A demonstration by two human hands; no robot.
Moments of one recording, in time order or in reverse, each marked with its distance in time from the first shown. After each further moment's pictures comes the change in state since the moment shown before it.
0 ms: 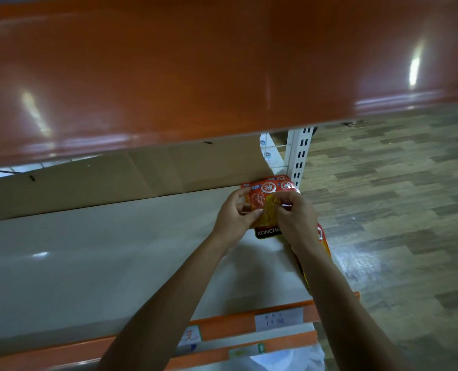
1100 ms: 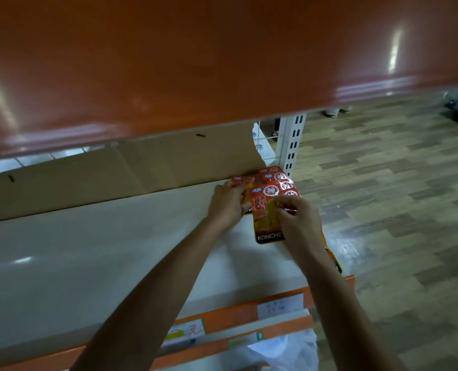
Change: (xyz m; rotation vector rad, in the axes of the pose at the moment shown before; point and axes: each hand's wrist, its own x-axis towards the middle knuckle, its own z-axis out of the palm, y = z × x) left_hand 0.042 -0.013 -0.012 1.021 -0.097 0.191; right_hand -0.029 0.008 -0.006 0.123 0.045 0.117
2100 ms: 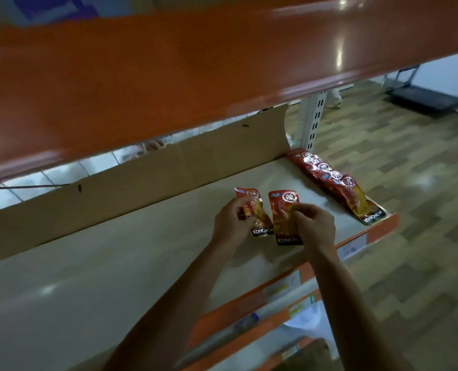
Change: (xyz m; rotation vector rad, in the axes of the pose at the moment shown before) left_hand -0.125 -0.108 -0.069 -0.677 -0.008 -0.032; right_hand -0.116 -0.015 0.106 0.083 0.330 0.195
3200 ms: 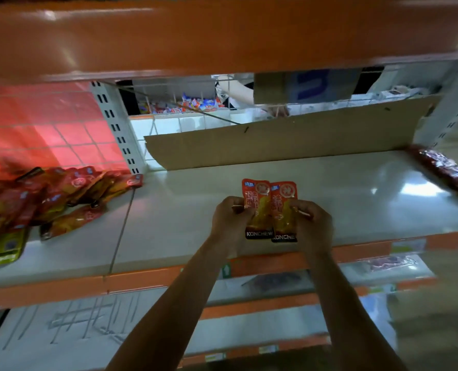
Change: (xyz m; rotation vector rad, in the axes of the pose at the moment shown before) left_hand -0.175 -0.086 -0.247 -0.234 0.288 -0.299; right_hand -0.250 -0.021 0.159 0.009 -0.286 -0.195
